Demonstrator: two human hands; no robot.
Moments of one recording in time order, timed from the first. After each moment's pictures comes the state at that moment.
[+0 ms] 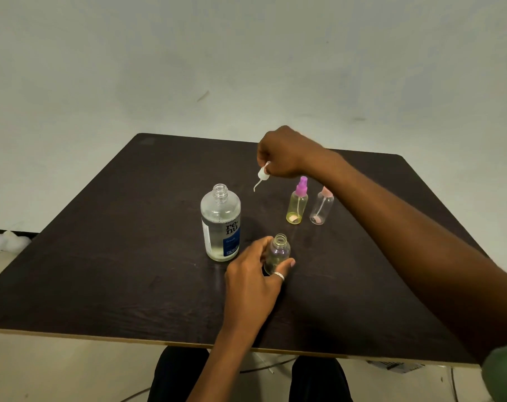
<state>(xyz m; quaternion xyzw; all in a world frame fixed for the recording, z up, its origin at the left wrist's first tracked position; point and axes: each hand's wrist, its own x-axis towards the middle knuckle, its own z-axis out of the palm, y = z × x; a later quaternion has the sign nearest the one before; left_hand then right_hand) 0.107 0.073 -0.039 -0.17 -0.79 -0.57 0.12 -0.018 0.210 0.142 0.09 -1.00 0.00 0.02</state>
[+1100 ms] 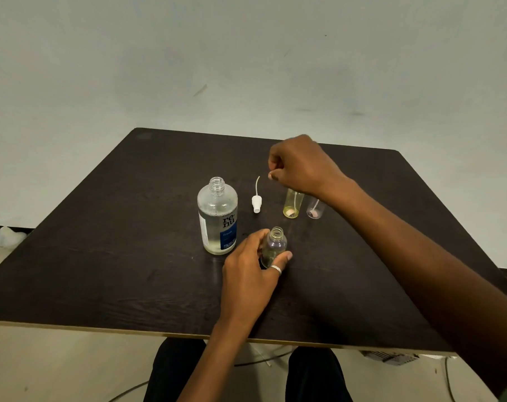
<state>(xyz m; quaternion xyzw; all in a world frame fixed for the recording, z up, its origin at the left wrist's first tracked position) 0.108 0.071 -0.040 -0.17 -0.80 -0.56 0.09 0.019 0.228 0.111 0.09 -0.98 0.07 0.15</state>
